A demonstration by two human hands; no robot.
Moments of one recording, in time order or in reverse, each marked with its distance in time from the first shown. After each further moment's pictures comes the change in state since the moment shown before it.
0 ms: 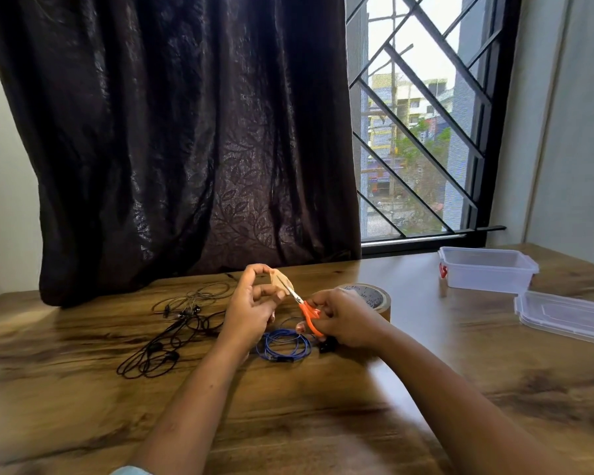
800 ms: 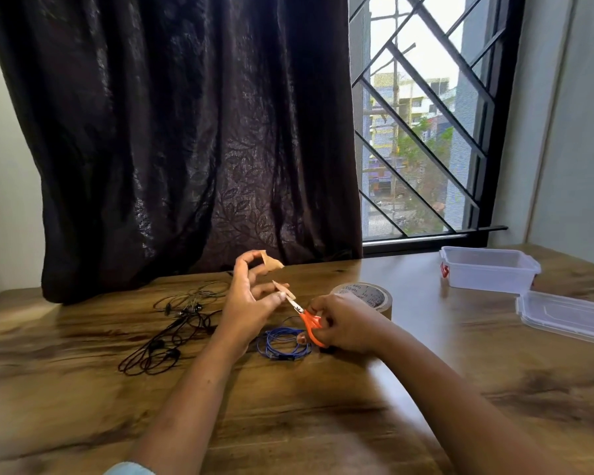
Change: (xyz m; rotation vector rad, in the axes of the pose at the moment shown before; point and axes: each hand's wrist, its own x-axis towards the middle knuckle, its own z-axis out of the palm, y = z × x) left_hand -0.003 0.010 -0.006 -0.068 -0.029 0.077; right_hand 0.002 0.001 -0.001 -0.274 -0.069 -0.020
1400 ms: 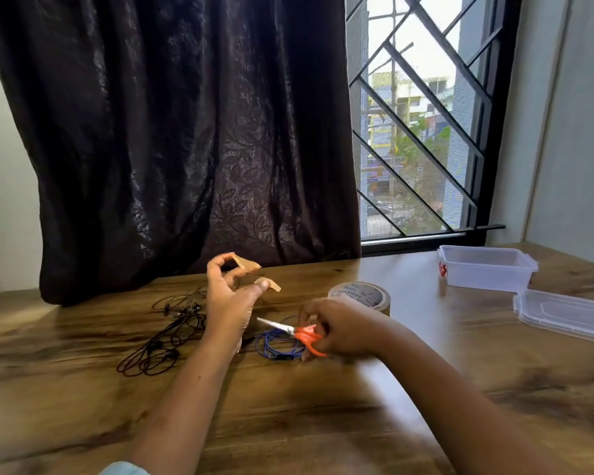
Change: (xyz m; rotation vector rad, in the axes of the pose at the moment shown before) left_hand 0.007 -0.002 -0.005 -0.077 0.304 -0.047; right_hand 0.000 -0.003 -0.001 -0.084 -0.092 -0.062
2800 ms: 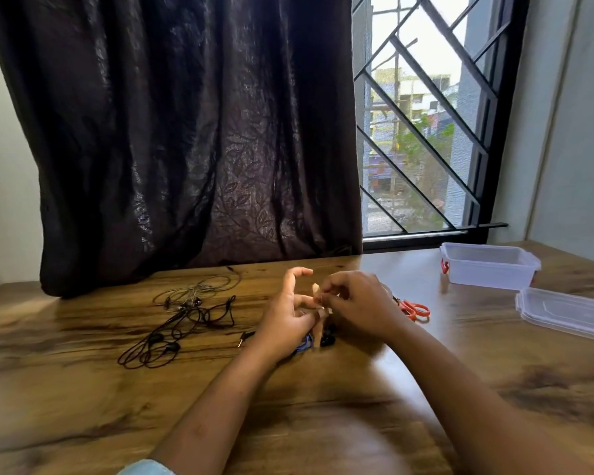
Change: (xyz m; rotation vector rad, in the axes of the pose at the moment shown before) left_hand -0.035 -0.009 0.034 0.226 -0.525 -0.065; right_hand -0.003 0.019 -0.001 0.100 0.448 0.083
